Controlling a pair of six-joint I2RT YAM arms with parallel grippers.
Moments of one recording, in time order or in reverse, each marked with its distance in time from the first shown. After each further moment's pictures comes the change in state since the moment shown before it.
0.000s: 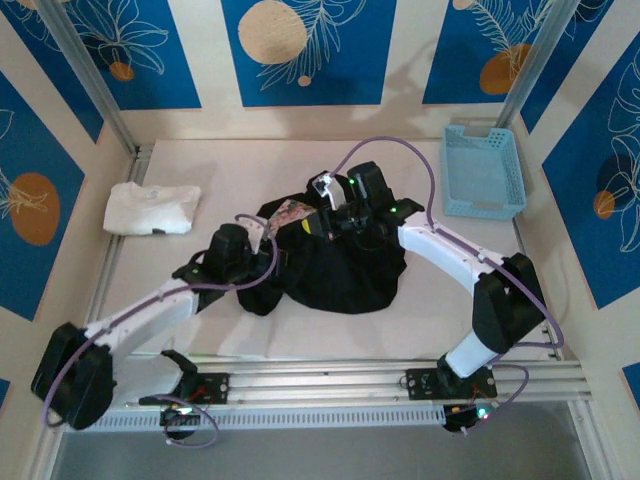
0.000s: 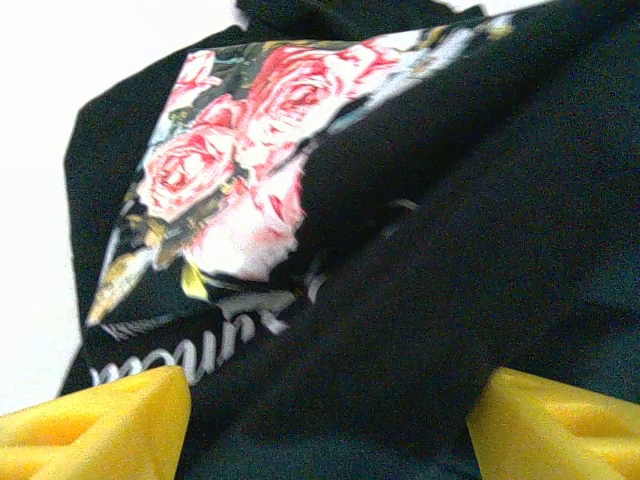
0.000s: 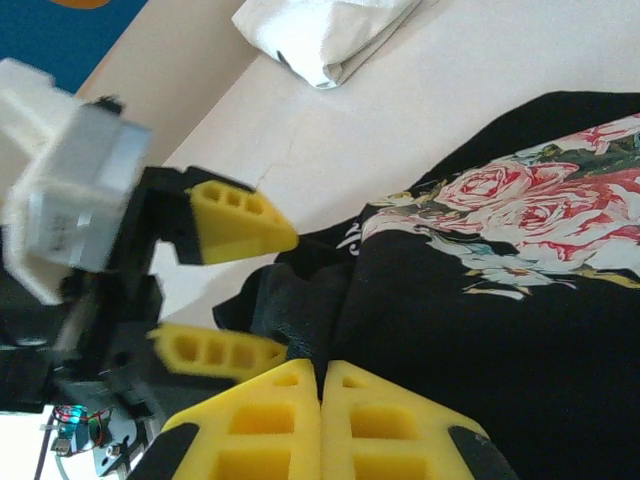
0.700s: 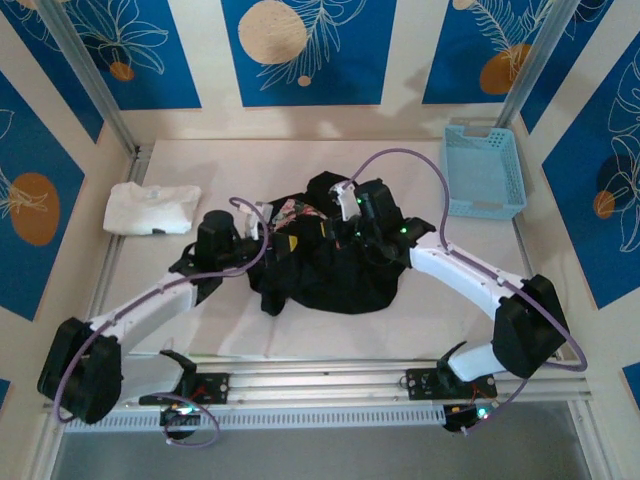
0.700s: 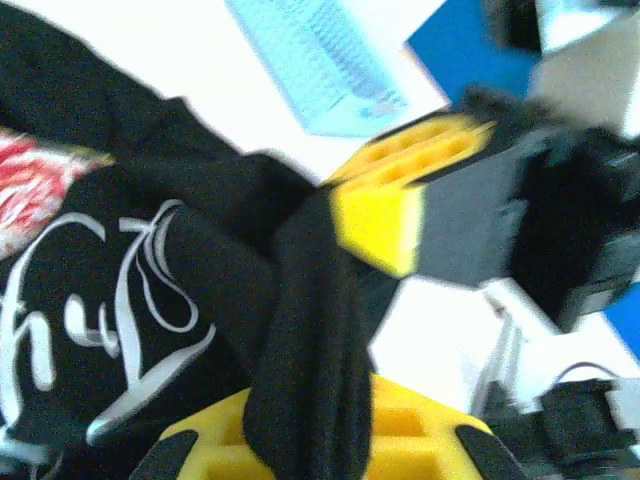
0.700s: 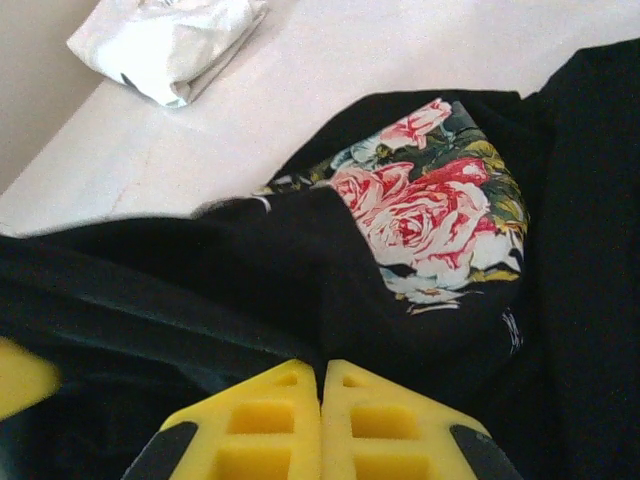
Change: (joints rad) left arm 0.101 -0.021 -0.016 0.328 0.626 -0.350; right arm 0.054 -0.151 -0.162 0.034 0.391 0.033
